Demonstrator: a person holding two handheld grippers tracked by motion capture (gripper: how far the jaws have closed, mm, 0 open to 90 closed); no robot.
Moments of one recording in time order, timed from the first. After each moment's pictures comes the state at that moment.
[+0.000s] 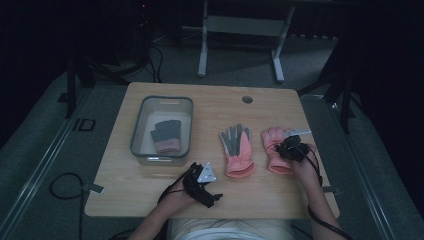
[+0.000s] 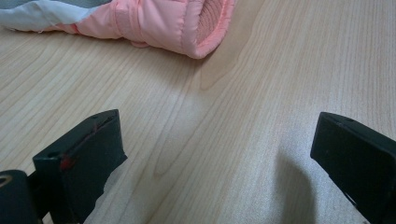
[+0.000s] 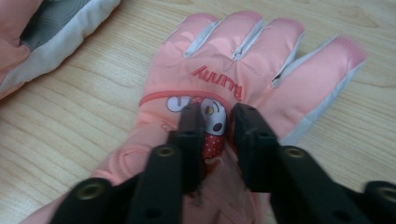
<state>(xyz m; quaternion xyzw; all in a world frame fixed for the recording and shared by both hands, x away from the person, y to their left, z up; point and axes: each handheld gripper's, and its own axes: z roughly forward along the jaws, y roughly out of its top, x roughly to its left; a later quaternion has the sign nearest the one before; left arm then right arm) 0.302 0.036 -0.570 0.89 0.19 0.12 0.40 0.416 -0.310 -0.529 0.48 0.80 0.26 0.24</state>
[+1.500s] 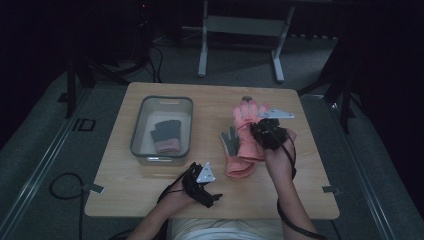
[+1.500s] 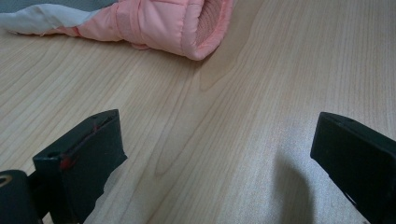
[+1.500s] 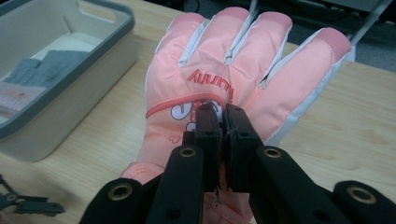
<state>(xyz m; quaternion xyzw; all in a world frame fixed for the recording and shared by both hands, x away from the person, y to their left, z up) 0.302 0.038 -0.569 0.88 0.19 0.12 0.41 0.364 -0.183 -0.407 0.46 0.76 0.36 0.27</state>
